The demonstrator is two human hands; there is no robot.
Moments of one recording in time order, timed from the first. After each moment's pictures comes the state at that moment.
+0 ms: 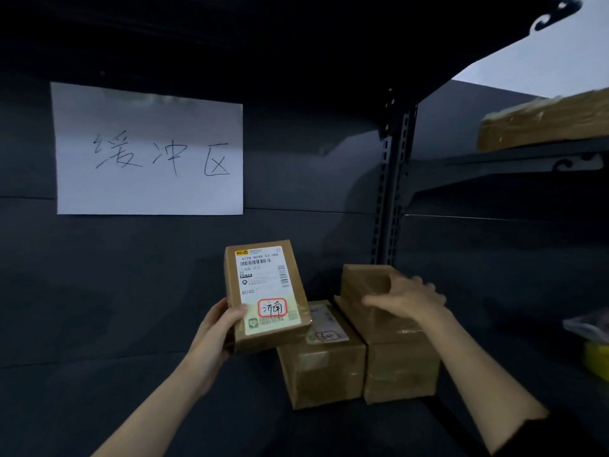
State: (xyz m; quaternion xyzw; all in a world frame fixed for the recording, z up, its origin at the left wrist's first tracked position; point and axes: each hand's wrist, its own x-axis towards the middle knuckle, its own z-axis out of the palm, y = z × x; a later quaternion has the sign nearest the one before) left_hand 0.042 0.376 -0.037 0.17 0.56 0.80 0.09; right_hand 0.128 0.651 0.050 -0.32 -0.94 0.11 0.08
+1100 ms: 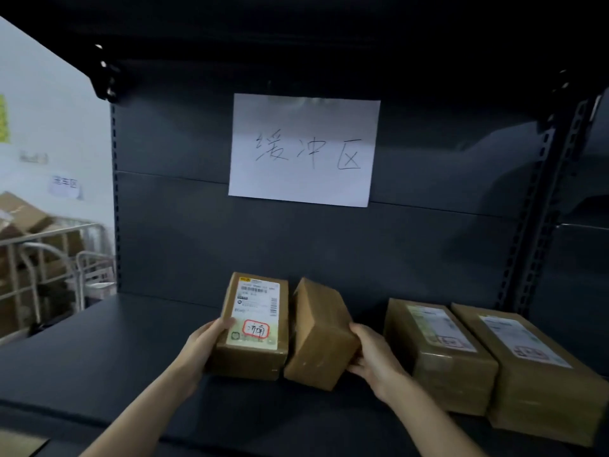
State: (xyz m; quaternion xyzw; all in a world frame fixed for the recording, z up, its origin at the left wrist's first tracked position) left_hand 0.056 0.188 -0.083 -0.07 0.64 0.76 0.00; right_hand 0.076 0.452 -0.060 -0.10 -0.66 0.74 -0.03
